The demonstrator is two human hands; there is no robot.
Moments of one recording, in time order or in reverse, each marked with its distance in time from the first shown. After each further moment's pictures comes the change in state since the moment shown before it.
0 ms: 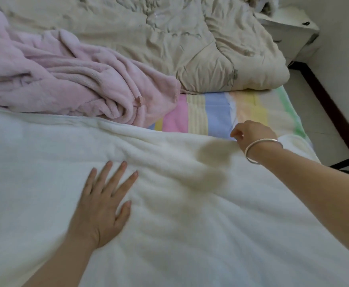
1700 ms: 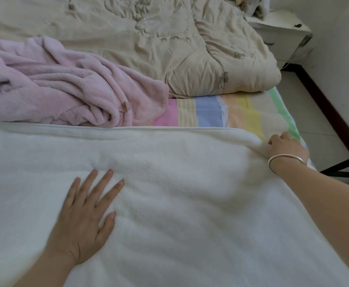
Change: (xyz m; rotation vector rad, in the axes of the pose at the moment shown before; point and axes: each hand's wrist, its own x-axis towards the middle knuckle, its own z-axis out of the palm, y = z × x) left_hand 0.002 -0.002 0.001 0.003 0.022 0.019; right_hand 0.014 0.098 0.037 -0.195 0.053 0.393
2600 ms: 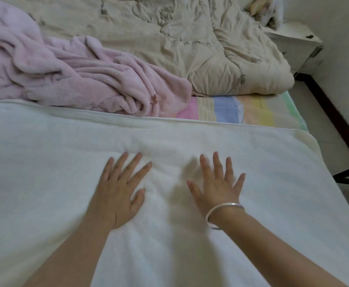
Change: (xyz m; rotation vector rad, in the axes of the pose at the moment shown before) left_hand -0.006 -0.003 0.003 0.010 0.036 -0.024; right_hand -0.225 -0.131 -0.026 0.279 -0.193 -0.376
